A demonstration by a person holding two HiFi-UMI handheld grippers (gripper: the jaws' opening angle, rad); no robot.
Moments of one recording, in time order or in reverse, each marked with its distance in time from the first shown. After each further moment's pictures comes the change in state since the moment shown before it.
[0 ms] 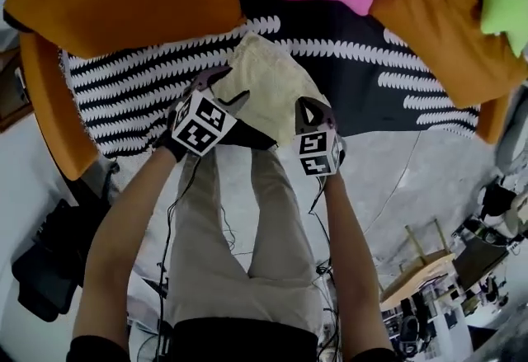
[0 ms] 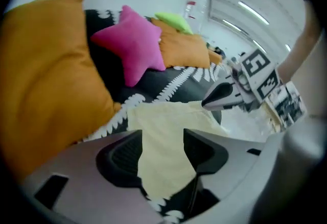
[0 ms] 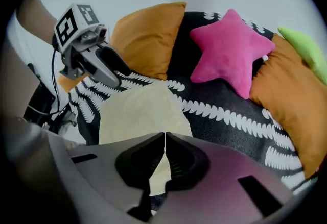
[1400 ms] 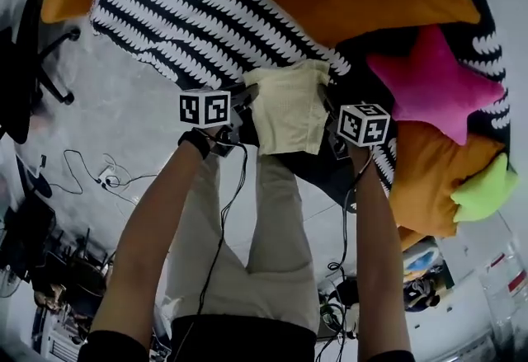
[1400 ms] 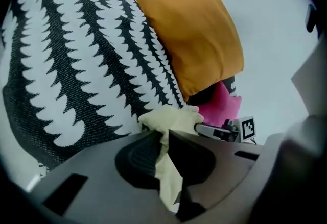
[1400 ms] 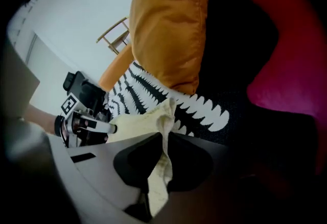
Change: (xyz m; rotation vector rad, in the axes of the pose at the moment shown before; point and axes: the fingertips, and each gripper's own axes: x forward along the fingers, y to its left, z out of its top) left arm 0.006 0.029 -0.143 -1.487 -0.719 0.063; right arm 0.120 0.044 0.108 -0.220 0.193 0.562
